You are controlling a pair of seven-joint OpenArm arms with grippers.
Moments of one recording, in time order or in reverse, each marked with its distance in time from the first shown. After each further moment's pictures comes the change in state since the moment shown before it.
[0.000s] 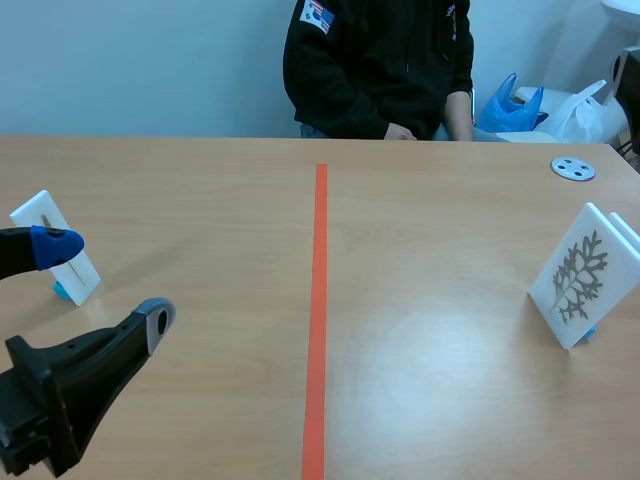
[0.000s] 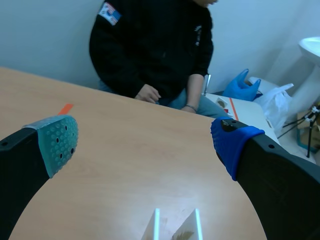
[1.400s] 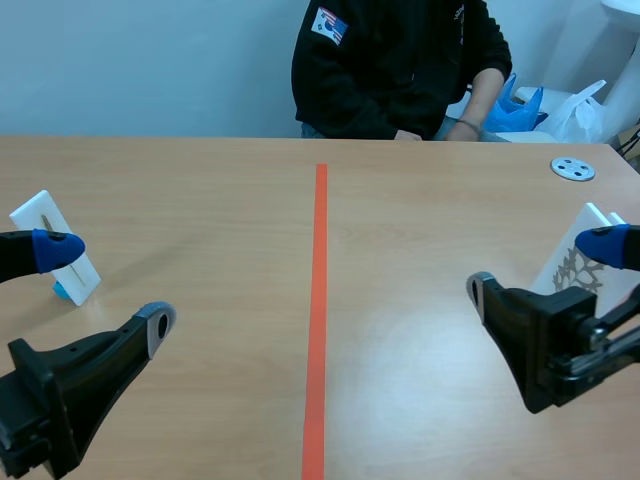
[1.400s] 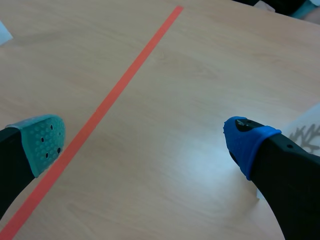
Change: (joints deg) left arm 0.0 0.0 0.0 0.0 0.0 0.0 0.9; right arm -27.4 -3.8 -11.4 10.7 -3.7 2.5 2.2
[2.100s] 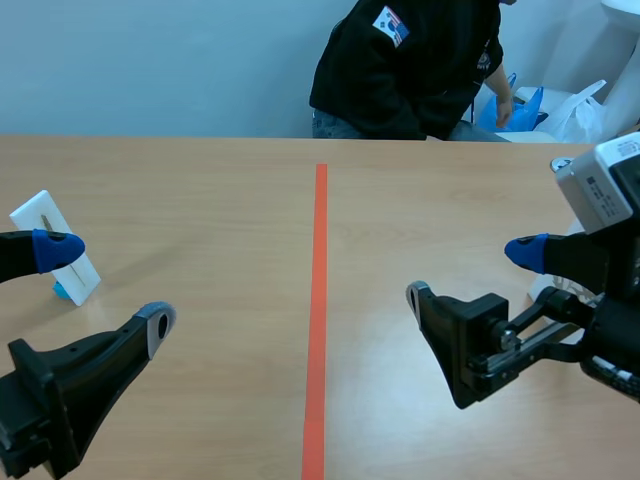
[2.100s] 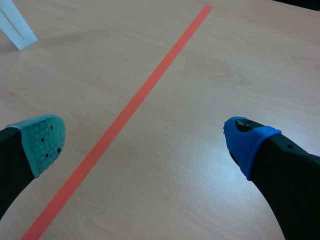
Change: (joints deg) left arm 0.0 0.0 0.0 0.0 0.0 0.0 0.0; right arm 6.7 0.1 -8.5 -5.8 -1.5 -0.4 0.5
